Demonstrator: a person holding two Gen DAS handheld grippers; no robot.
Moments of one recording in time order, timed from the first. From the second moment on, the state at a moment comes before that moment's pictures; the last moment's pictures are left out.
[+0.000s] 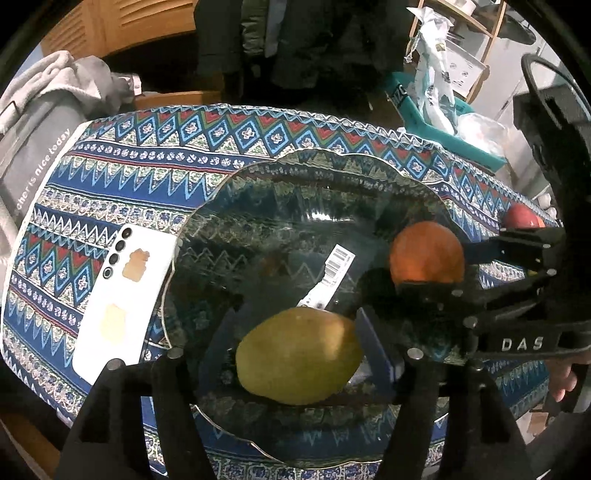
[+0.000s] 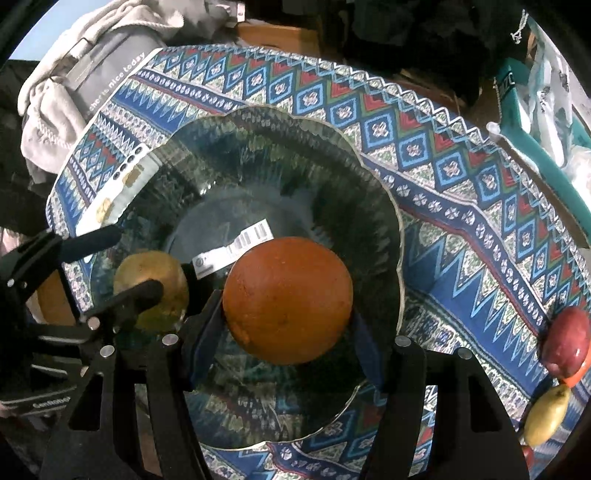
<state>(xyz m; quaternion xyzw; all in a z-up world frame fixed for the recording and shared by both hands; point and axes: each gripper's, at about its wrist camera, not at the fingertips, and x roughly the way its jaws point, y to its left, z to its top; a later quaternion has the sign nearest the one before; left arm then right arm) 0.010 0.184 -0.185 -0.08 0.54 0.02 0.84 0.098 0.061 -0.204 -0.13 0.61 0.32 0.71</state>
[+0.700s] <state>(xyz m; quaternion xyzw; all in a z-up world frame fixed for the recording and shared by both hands) 0.002 0.184 -0.144 -0.09 0.51 0.05 0.86 0.097 0.034 -0.143 -0.10 0.55 0.30 0.77</state>
